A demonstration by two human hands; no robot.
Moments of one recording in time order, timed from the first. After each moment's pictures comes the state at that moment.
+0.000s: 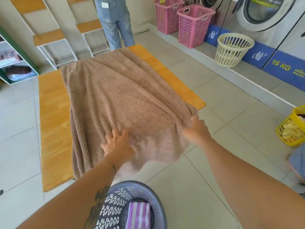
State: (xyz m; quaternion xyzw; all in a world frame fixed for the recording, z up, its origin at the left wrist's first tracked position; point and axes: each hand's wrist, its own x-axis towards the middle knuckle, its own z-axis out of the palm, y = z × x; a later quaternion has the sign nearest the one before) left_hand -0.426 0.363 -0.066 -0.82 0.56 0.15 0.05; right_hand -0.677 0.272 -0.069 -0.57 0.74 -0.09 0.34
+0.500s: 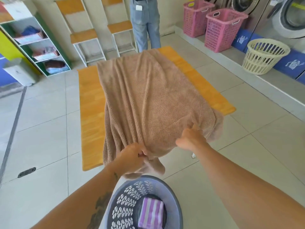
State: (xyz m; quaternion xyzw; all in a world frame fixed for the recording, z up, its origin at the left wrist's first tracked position) left_hand -0.355 0.438 -0.071 -0.73 0.62 0.30 -0.07; right_hand -0.563 0.324 -0.047 -0.68 0.66 0.10 0.29
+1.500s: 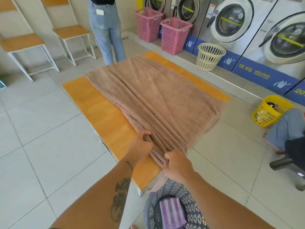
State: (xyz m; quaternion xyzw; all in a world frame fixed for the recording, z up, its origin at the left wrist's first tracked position) left_hand -0.162 0.394 -0.076 -0.64 0.51 0.51 -0.27; right_hand -0.312 0.465 -0.052 -0.66 0.70 -0.01 0.27
